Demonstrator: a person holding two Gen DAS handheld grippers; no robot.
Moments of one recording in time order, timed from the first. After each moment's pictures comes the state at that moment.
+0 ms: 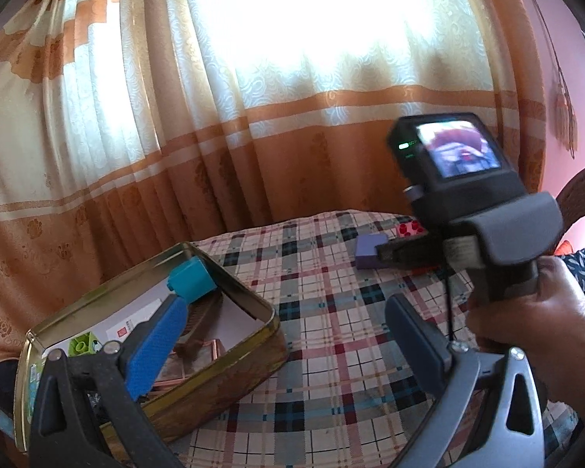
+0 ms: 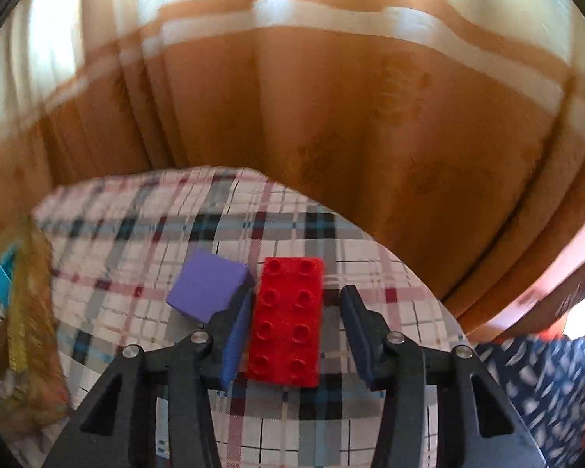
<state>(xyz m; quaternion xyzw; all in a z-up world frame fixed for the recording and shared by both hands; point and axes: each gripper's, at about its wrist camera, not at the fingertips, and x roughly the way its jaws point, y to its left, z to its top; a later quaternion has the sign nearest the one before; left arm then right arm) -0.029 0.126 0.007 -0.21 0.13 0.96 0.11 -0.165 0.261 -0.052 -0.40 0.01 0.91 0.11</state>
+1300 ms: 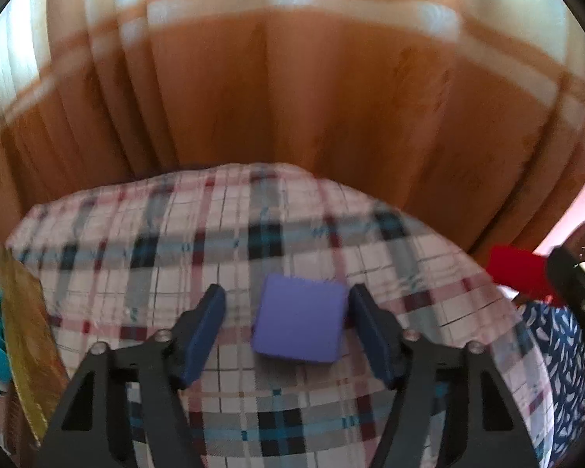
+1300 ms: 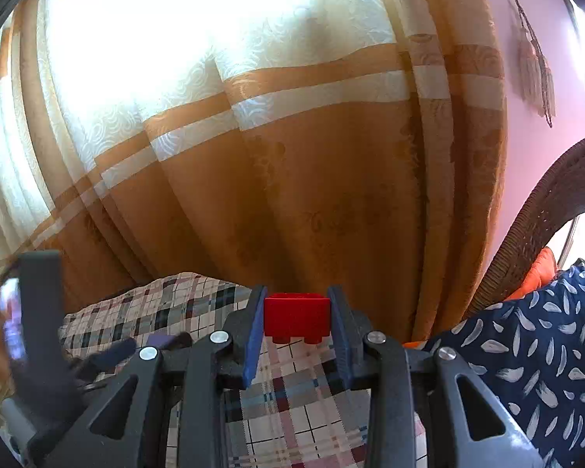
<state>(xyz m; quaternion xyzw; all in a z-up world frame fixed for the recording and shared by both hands) -0.194 0.224 -0.042 -0.42 0.06 0.89 0.18 -0.079 0.346 -0.021 -0.24 0.19 0.93 0.18</state>
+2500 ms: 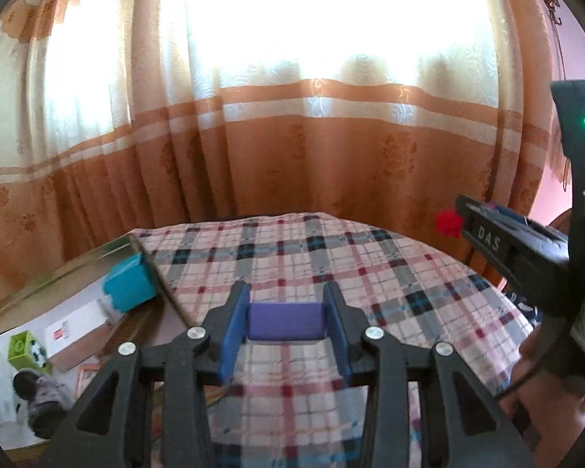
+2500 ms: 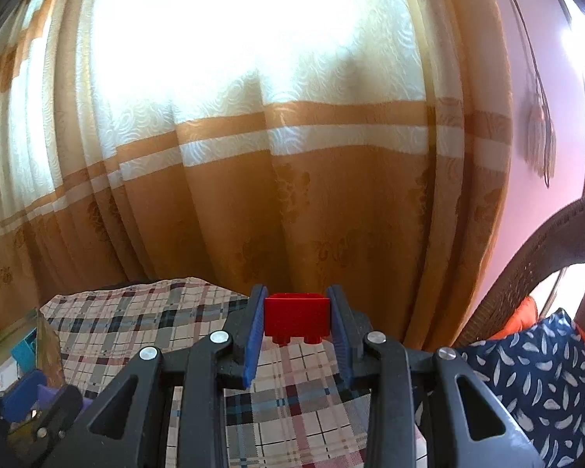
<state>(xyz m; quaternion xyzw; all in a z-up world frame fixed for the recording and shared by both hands) -0.071 0.147 0.000 -0.25 0.07 0.95 0.15 -0.072 0.308 -0.007 -0.19 0.10 0.96 0.19</state>
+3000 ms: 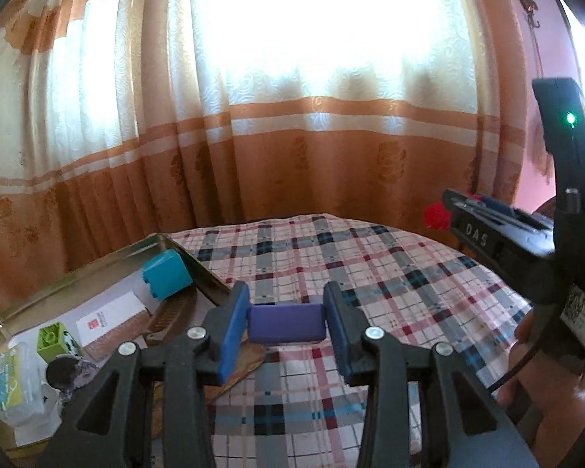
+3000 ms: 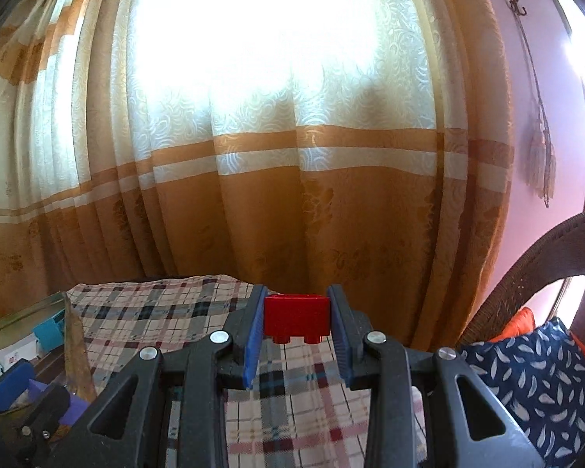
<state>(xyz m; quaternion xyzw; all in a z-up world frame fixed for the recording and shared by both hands) -0.039 0.110 0.008 -0.23 0.07 0.95 0.18 -0.040 0.274 -0.004 -0.17 0.08 0.97 0.18</state>
